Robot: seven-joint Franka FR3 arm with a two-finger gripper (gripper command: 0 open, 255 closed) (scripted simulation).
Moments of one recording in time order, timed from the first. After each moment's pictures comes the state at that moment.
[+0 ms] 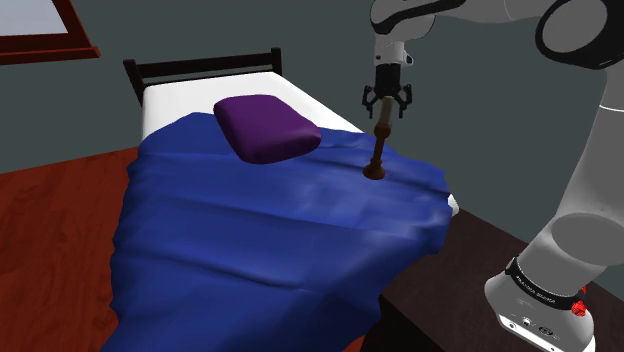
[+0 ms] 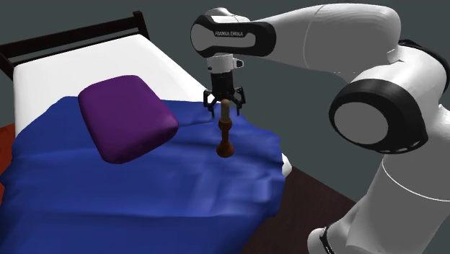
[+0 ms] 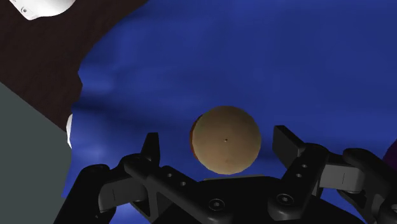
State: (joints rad) arm -0.14 0.27 -0.11 -1.58 0.22 1.44 0.65
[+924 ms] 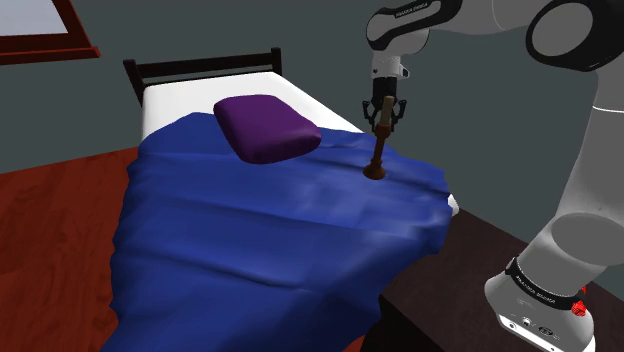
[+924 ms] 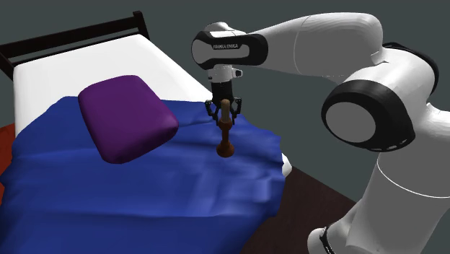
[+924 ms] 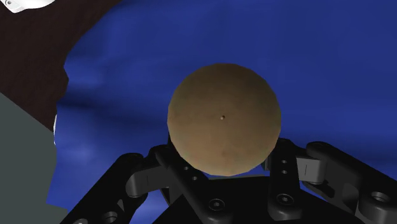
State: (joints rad) arm -0.14 0.31 -0.11 -1.63 0.22 1.52 0.65
